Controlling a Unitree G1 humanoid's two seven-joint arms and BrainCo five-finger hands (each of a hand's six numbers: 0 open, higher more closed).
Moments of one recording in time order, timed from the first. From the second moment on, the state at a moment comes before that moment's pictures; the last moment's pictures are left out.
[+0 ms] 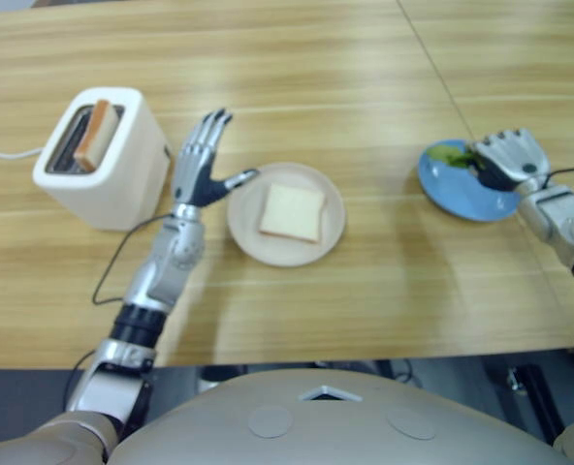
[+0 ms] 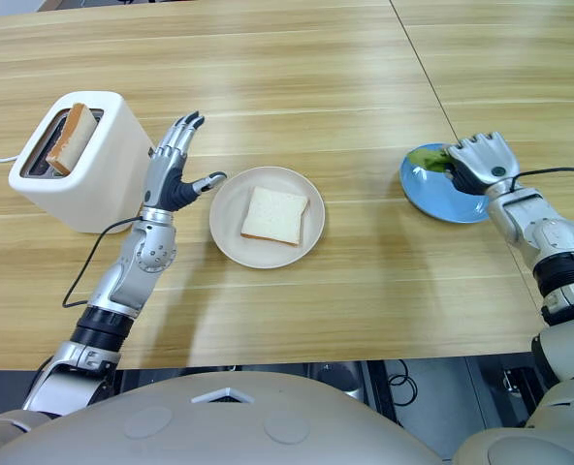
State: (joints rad) left arm -0.16 0.30 -0.17 0.11 0.68 -0.26 0.40; right arm -0.43 -1.01 0.42 0.56 -0.91 -0.28 -0.50
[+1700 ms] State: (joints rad) left arm -0.19 0.30 -0.12 0.21 0.56 -0.33 0.40; right arm -0.36 -0.59 0.58 0.13 -1.10 -0.20 0.03
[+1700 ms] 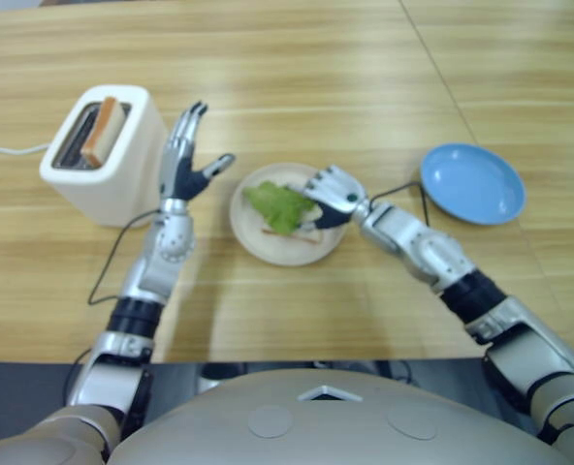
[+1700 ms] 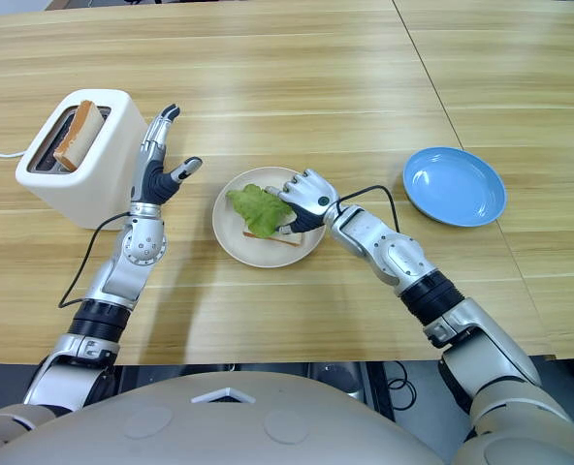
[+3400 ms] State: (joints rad) left arm -0.13 0.64 0.12 0.14 0.70 0.13 0.20; right arm -0.12 -0.57 0.00 -0.13 -0.68 -0.18 -0.03
